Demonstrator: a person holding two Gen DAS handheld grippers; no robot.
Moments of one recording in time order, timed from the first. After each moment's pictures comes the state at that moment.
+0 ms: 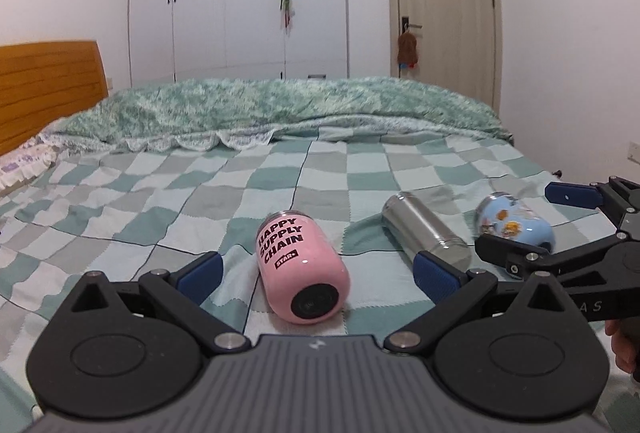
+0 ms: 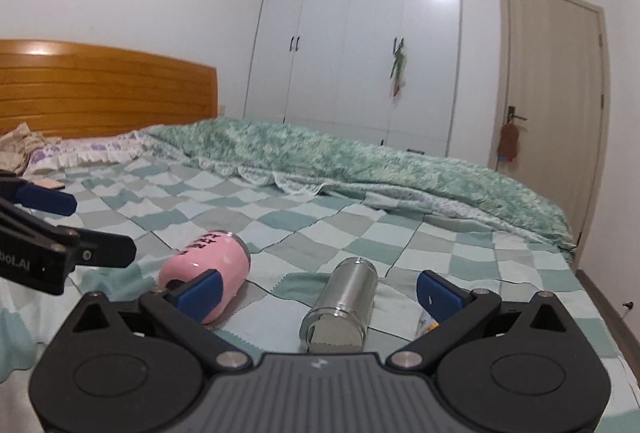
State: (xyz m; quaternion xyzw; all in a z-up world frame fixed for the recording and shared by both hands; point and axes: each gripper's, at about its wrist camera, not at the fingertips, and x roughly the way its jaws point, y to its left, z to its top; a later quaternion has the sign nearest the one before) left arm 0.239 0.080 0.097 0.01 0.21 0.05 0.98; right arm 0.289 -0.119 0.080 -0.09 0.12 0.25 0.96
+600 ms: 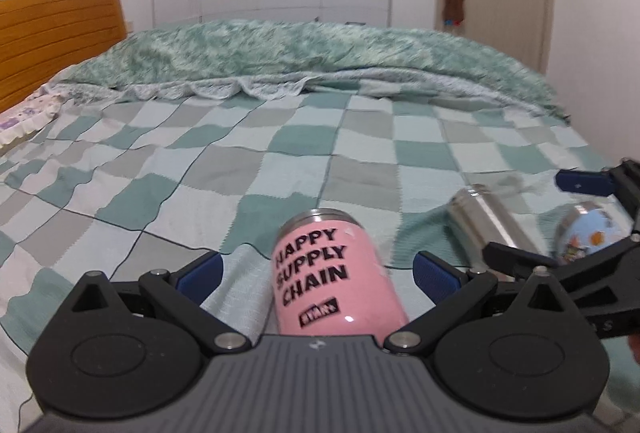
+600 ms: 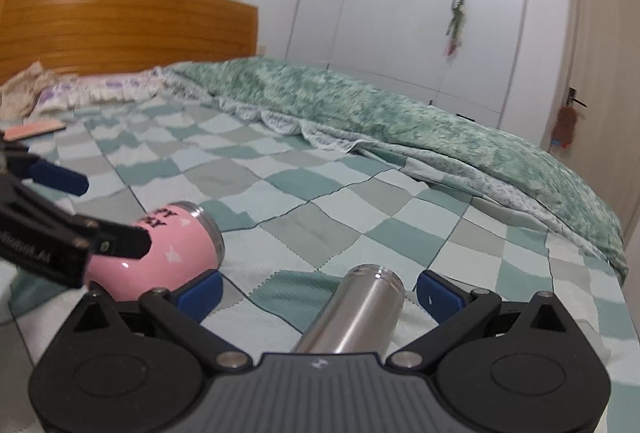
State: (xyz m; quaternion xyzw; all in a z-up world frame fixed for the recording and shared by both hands) left arm 0.359 0.114 0.072 -0.02 0.29 0.10 0.95; right arm 0.420 -0.062 0.062 -0.17 0.19 0.30 0.92
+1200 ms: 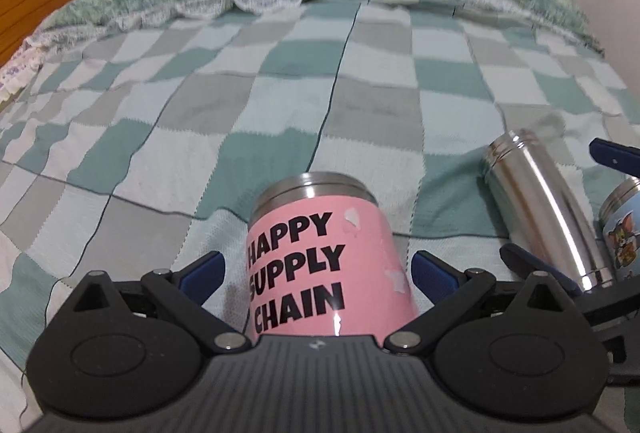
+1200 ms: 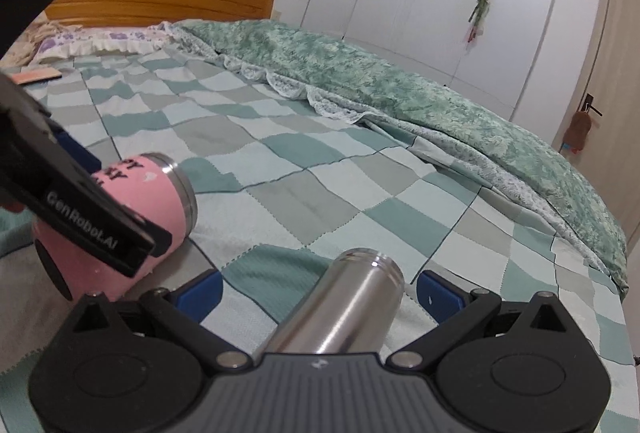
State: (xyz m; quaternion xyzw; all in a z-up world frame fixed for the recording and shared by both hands) left arm 0.435 0.118 0.048 -0.02 0.43 0.11 0.89; right arm 0.452 -0.049 0.036 -0.22 0.21 0.30 0.90
